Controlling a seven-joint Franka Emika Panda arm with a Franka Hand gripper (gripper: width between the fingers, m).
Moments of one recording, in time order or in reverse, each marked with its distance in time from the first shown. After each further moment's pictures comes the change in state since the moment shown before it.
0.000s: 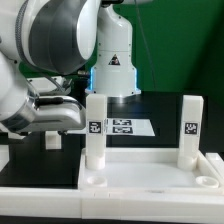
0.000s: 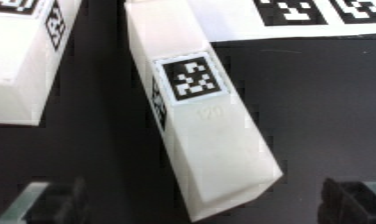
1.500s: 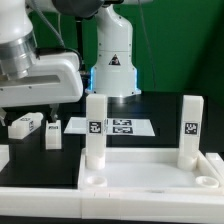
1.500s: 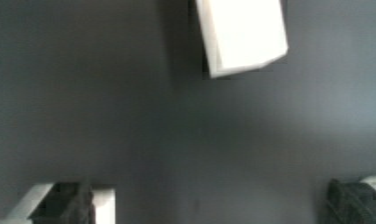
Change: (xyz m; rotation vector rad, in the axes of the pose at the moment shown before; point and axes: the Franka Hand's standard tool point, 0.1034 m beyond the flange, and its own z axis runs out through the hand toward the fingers) arm 0.000 0.004 -0.056 -0.091 0.505 -0.098
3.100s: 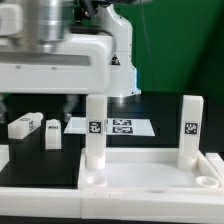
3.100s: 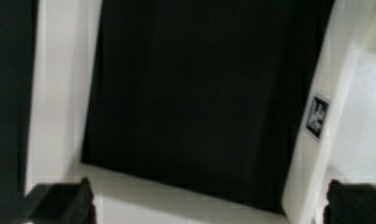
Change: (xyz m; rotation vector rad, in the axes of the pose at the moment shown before) arm 0.070 -0.021 -0.065 -0.197 0.306 -0.204
